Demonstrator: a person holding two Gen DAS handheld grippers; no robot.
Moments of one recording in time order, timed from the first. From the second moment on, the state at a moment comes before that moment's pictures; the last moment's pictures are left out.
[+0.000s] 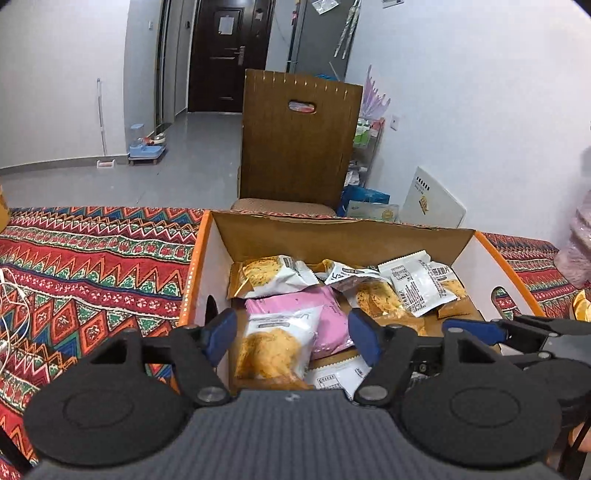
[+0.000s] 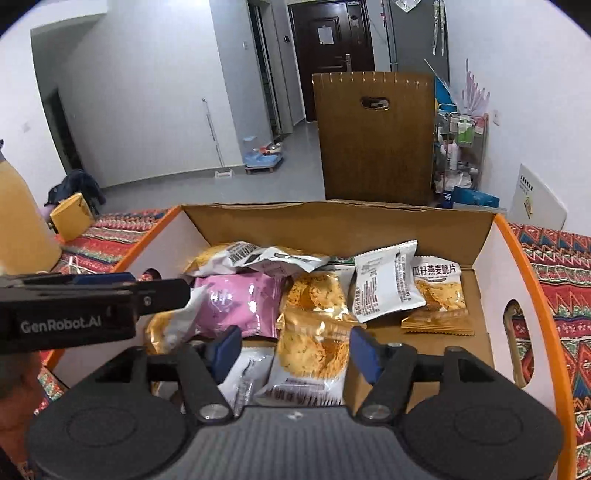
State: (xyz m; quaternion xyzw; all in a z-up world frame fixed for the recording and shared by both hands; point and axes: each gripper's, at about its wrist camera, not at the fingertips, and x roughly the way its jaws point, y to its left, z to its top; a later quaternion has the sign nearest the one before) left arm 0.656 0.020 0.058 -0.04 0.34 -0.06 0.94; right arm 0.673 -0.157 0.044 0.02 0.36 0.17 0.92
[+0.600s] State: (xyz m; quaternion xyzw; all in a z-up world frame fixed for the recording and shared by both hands) left arm 0.497 0.029 0.170 0.00 0.23 -0.08 0.97; right arm 0.545 -0.205 0.167 -0.06 0.27 0.15 0.95
